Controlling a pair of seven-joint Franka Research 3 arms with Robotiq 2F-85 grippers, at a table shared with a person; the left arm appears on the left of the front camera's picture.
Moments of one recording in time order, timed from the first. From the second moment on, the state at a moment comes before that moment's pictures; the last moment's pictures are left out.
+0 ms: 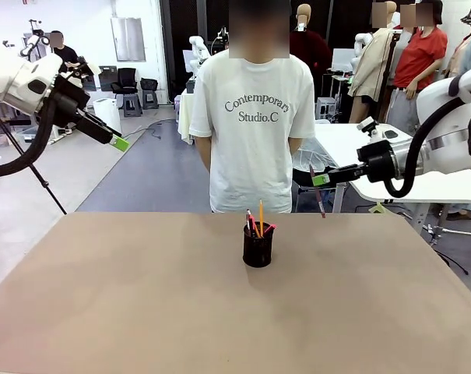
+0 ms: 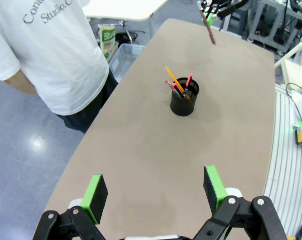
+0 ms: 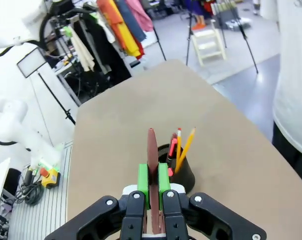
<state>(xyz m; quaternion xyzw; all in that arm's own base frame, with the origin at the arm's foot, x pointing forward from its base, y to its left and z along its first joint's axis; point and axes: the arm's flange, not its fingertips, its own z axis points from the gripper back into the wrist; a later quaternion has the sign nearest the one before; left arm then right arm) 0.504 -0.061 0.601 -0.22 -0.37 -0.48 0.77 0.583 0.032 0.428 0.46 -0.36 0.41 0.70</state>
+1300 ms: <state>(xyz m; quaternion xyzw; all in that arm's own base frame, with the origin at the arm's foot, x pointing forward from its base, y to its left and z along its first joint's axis) 0.504 -0.061 0.601 -0.22 -0.37 -0.48 0.77 0.611 0.137 0.387 0.49 -0.44 0.54 0.54</state>
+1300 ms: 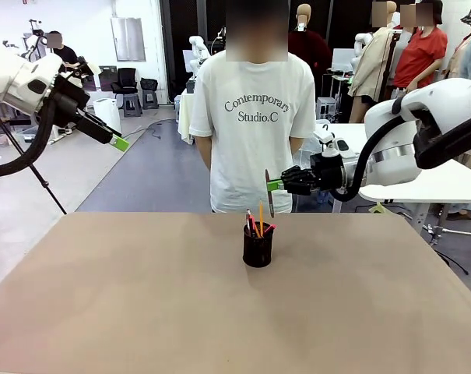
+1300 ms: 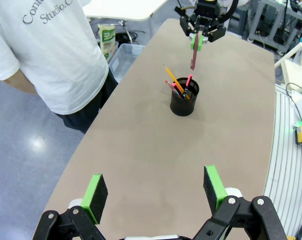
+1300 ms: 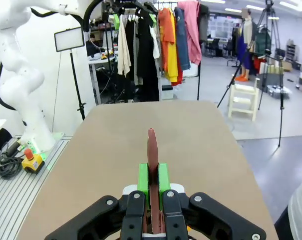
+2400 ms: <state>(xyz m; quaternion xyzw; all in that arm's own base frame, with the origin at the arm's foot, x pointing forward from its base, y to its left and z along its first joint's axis) 0.504 -0.061 0.601 -0.22 -0.37 -0.48 0.77 0.620 0.161 0.333 0.53 -0.43 0.51 0.53</state>
